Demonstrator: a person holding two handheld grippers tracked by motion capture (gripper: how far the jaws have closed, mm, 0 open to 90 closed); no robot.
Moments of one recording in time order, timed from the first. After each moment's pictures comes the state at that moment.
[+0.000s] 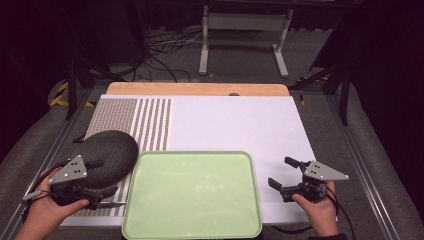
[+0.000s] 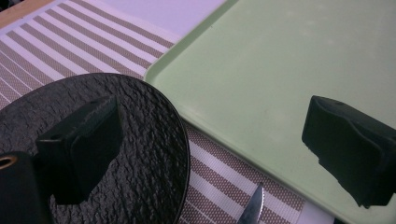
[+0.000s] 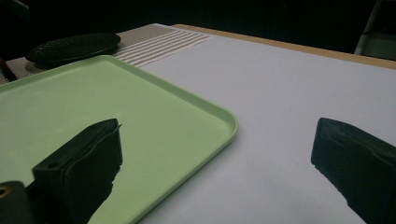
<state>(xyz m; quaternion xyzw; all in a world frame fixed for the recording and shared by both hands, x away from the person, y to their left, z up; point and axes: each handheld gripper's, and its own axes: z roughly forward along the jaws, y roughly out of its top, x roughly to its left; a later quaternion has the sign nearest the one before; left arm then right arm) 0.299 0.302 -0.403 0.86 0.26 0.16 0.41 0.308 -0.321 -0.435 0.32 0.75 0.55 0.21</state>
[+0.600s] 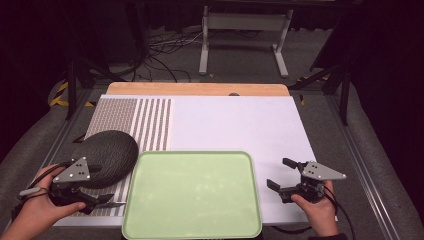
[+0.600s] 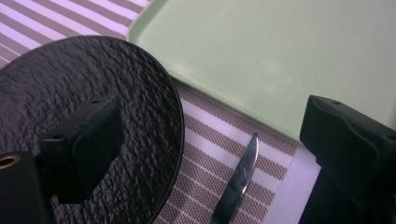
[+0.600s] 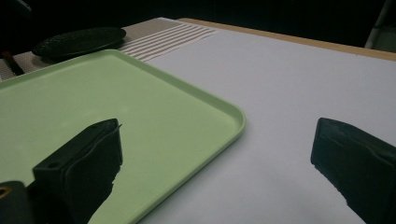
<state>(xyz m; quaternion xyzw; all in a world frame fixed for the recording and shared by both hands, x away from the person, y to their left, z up) 0.299 0.302 -0.398 0.91 0.23 0.12 0.32 0.309 -0.318 -0.436 0.31 0.76 0.54 0.20</state>
